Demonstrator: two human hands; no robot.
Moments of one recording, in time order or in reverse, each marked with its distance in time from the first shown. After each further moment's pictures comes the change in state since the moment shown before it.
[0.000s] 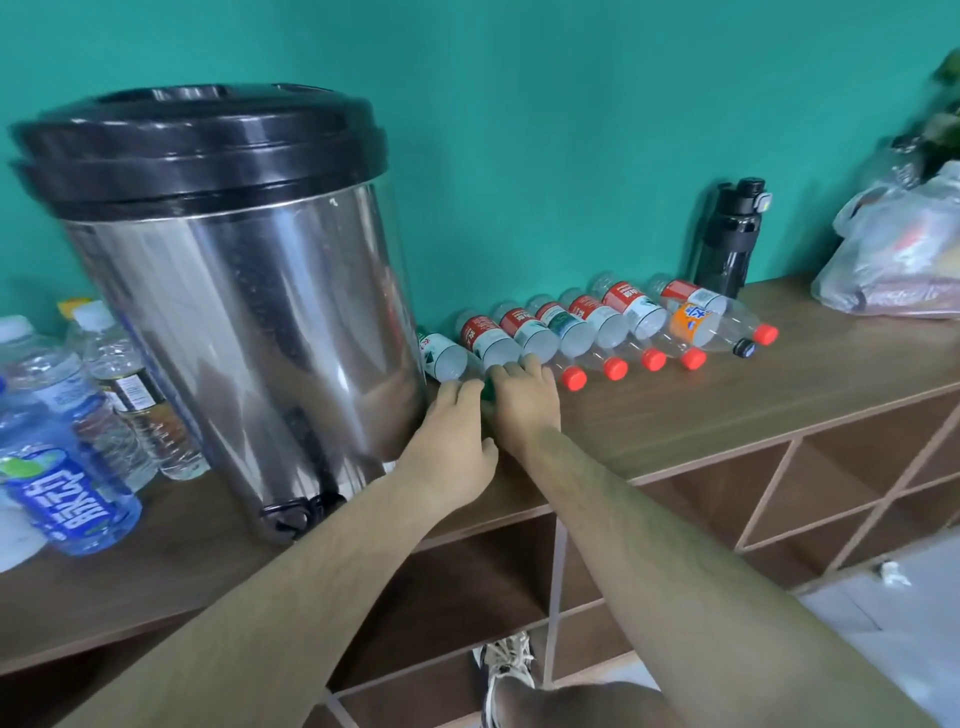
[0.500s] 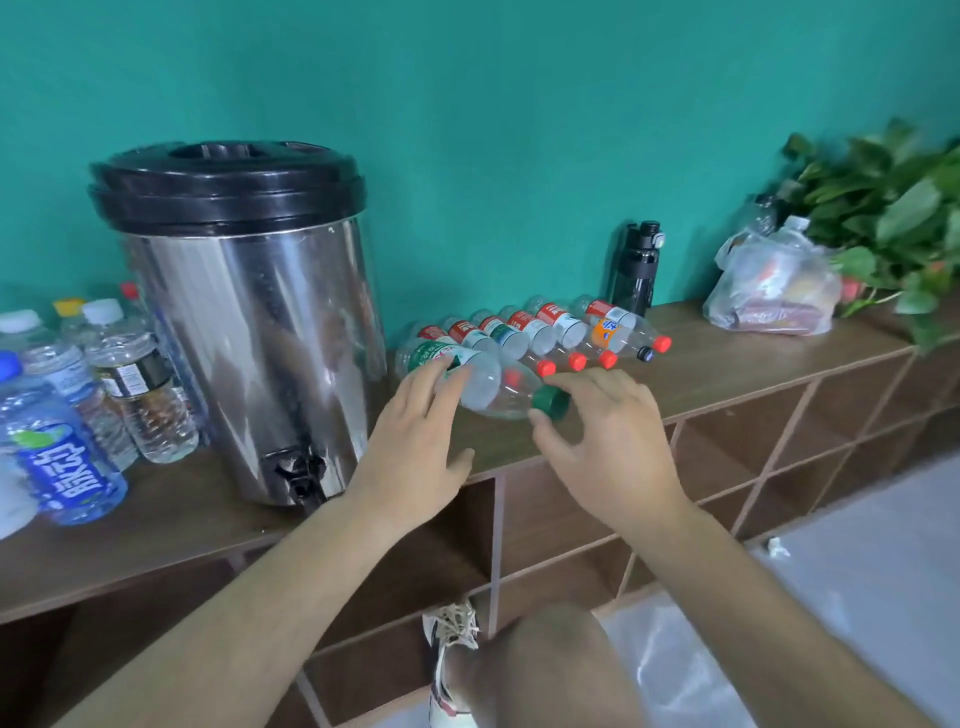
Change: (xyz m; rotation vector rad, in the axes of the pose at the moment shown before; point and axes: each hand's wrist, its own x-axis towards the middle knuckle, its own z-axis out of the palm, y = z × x) left_hand -0.087 0.038 -0.038 0.109 0.244 0.367; right_hand -0.184 0.021 -0.199 0.137 0.462 -0.041
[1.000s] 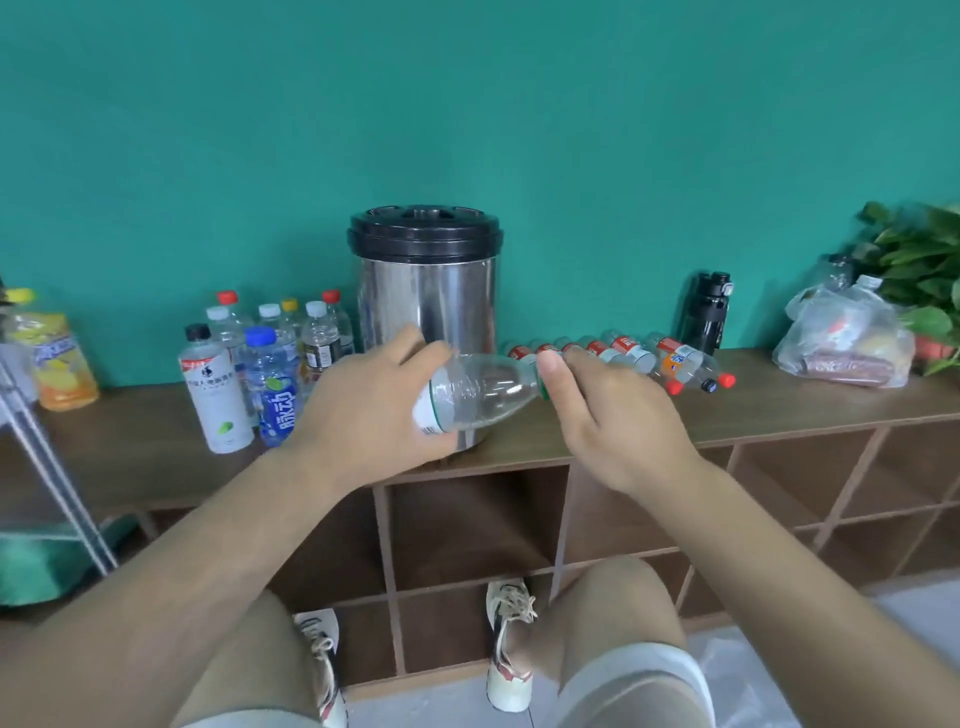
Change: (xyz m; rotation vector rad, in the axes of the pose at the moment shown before) left_hand -0.119 0.017 -0.205 0.413 0.174 0.020; right_hand -0.011 -0.145 -0.107 0.158 -0.247 -0.121
